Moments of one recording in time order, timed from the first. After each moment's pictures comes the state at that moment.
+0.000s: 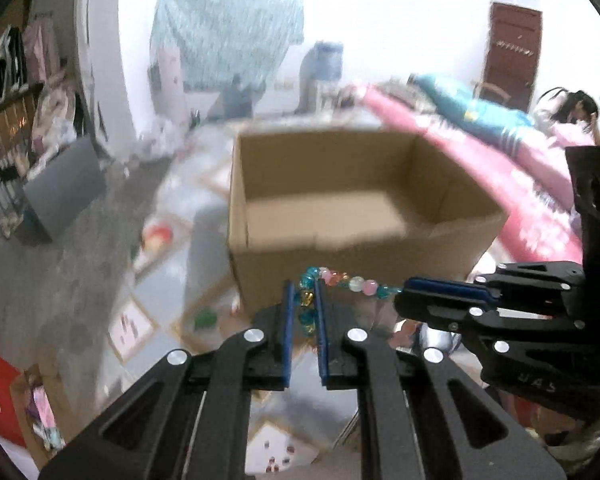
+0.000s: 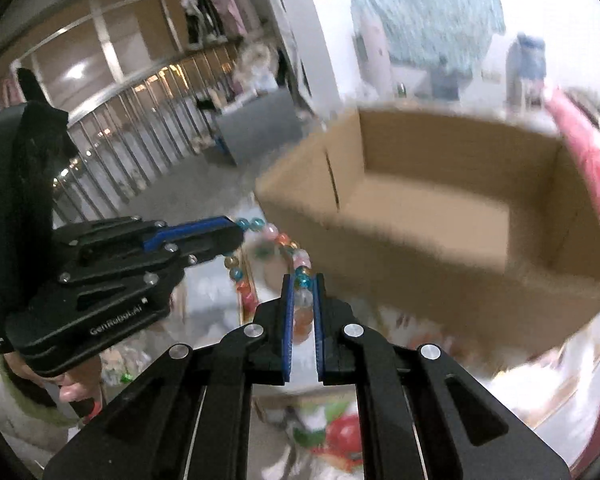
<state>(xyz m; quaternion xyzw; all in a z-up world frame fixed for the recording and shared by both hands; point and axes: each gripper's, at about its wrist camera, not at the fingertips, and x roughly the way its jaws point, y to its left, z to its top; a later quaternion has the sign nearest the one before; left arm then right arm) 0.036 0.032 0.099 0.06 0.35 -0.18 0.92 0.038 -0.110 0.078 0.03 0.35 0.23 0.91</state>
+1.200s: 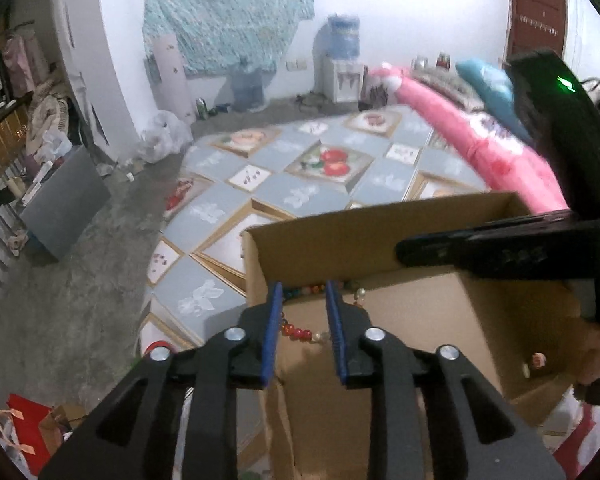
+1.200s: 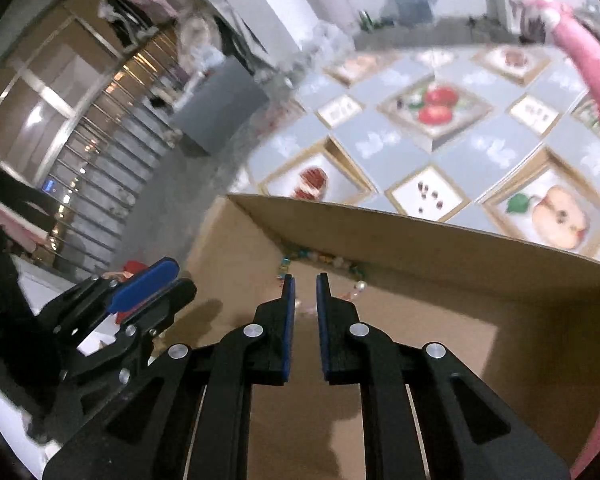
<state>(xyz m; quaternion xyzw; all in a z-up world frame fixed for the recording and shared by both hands) 0.230 0.000 0.113 0.10 0.40 -0.15 0.90 0.268 -0.168 0.086 0.14 0.50 0.21 0.83</state>
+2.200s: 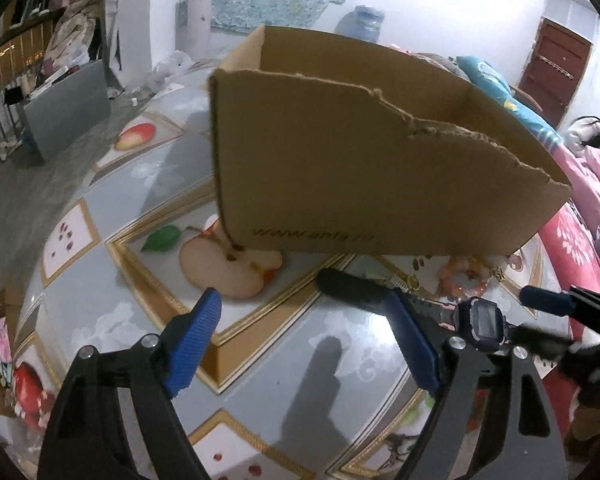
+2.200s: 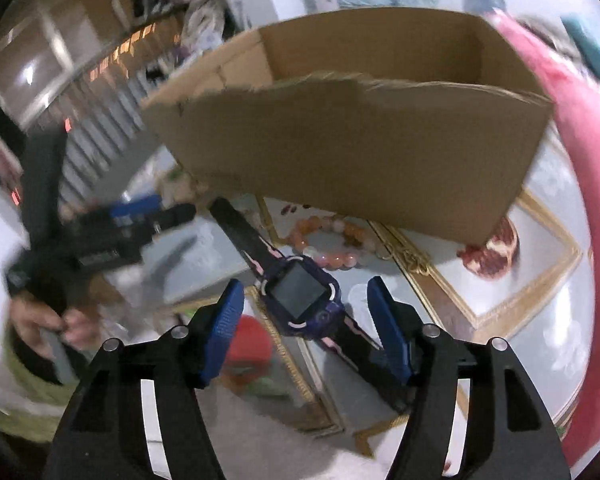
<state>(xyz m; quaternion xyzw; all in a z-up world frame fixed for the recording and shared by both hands) 0.059 0.034 -0.009 -0.01 0.44 -0.15 0.89 0.036 -0.161 0.003 0.03 0.47 0.15 0.87</state>
